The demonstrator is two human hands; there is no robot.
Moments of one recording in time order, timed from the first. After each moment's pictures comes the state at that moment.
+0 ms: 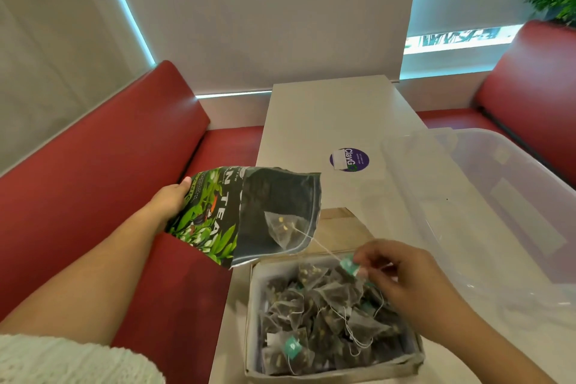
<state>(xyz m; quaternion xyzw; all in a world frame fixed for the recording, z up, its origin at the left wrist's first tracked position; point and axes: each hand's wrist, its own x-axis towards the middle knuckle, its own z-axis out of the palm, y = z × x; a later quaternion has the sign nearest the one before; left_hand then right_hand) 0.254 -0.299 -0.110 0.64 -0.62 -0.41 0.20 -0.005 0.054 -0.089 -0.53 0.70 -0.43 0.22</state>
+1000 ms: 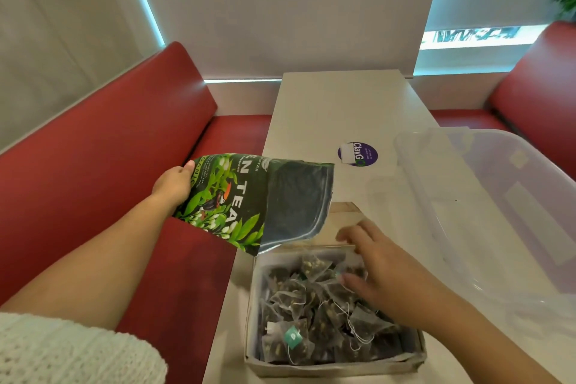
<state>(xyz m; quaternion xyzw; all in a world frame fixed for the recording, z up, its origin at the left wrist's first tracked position) 0.246 -0.289 -0.111 0.67 -0.67 -0.26 0.20 -0.002 0.024 -0.101 -0.67 0.70 -0.22 0.14</state>
